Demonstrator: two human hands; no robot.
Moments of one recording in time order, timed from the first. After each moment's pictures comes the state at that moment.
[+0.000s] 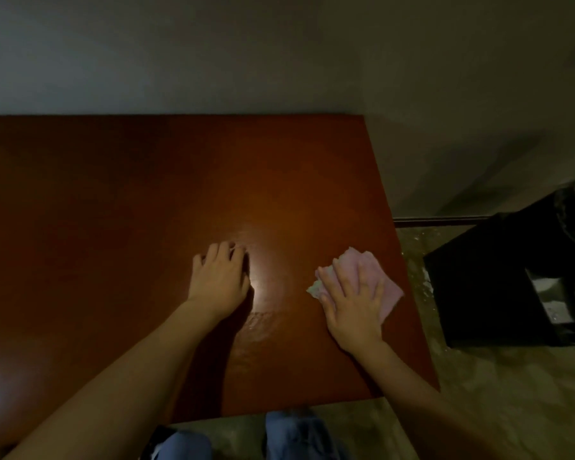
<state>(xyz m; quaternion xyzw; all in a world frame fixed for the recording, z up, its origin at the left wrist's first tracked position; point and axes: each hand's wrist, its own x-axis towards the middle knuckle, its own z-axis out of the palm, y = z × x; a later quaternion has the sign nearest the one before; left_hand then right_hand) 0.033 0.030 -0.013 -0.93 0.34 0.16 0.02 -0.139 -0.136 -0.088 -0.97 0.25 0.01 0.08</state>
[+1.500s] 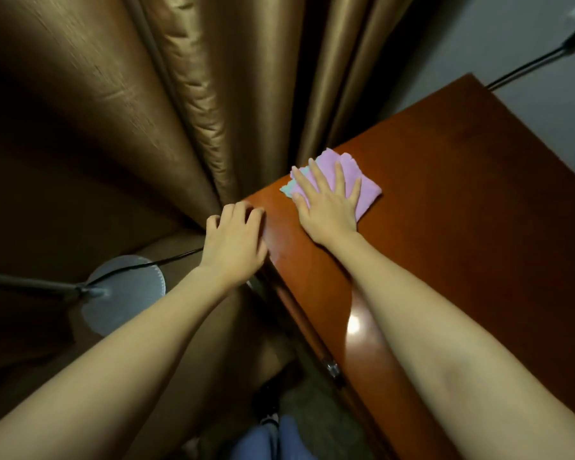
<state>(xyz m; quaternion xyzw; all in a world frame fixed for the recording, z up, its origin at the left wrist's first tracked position) 0.212 0.773 -0.043 -0.98 -0.15 0.08 -0.13 0.340 0.650 -0.078 -0.96 -0.27 0.09 0.06</state>
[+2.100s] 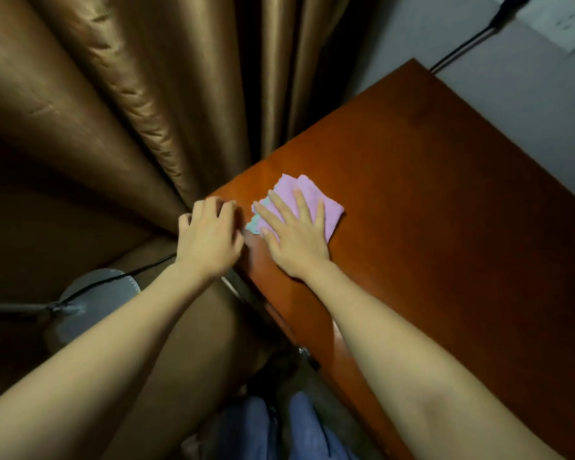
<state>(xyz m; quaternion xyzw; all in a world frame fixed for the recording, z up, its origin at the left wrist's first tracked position) 0.224 0.747 -0.030 -0.98 -0.15 0.07 -0.13 0.291 0.603 -0.080 -0.94 -0.31 0.09 0.08</state>
